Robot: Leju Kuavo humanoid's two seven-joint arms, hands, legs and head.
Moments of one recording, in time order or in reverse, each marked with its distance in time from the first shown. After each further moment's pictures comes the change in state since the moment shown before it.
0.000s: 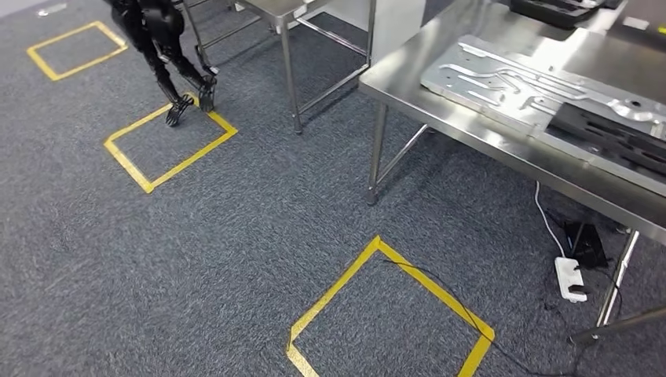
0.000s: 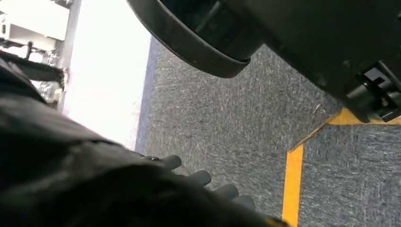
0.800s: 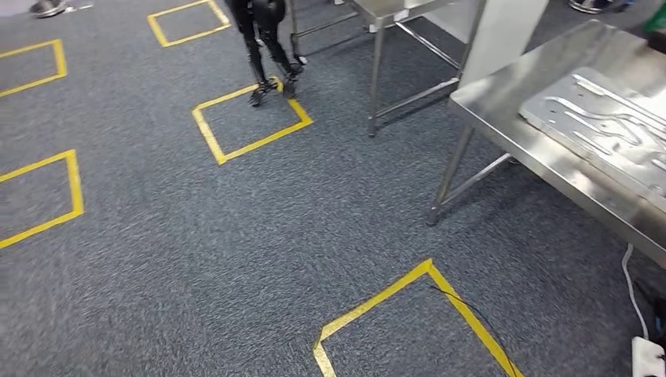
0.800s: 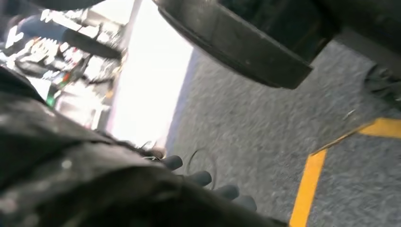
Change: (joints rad) left arm -0.020 -0.033 -0.002 0.000 -0.010 -0.039 0.111; right arm 0.002 -0.007 -0.005 0.006 -0.092 -0.001 0.217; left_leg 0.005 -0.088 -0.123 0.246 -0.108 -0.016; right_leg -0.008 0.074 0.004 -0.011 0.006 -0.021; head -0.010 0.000
